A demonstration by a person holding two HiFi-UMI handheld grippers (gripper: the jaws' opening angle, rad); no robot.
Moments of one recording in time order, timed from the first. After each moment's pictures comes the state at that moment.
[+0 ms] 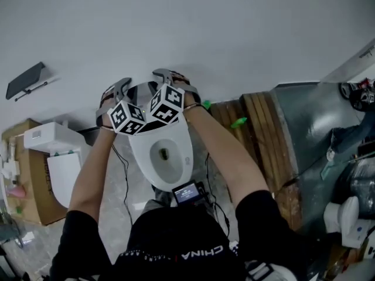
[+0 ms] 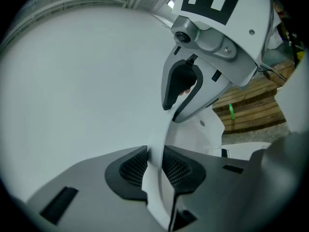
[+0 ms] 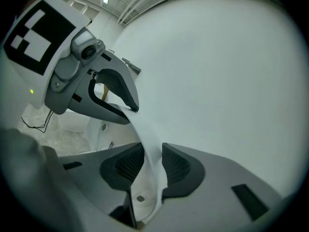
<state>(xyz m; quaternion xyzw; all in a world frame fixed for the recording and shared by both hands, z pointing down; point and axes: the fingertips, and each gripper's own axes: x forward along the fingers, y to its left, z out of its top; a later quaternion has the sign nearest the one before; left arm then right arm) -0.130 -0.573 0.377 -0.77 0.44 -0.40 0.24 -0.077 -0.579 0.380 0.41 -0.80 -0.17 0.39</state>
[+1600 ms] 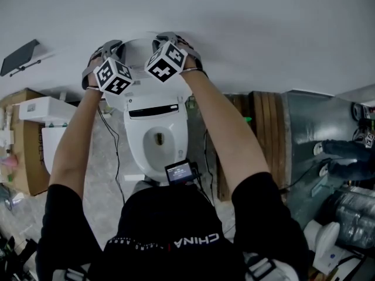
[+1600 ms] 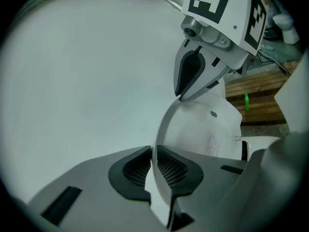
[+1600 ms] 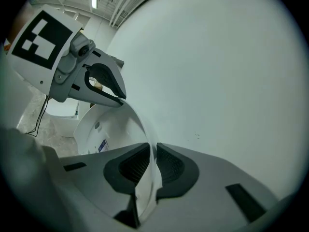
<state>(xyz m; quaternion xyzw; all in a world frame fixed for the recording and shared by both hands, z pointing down) -0.156 -0.702 0.384 -0.72 0.48 -0.45 0.21 -0.059 -0.715 0.391 0.40 -0.82 -0.13 0.38</state>
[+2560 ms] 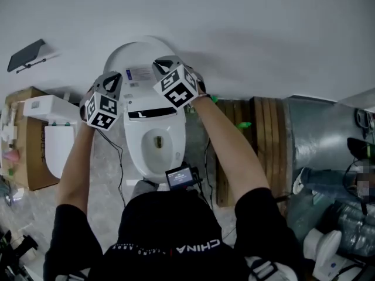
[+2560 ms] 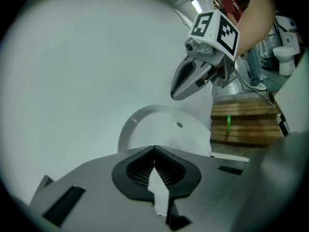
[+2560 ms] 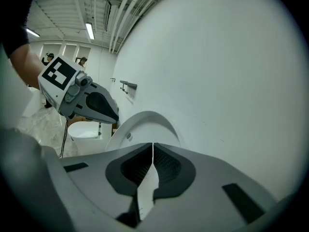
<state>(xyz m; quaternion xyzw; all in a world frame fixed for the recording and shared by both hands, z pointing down) -0.138 -0.583 0.402 -0.79 0.45 -0.39 0.13 -0.036 -0.612 0.386 0.33 -0.90 -0.05 0.28</state>
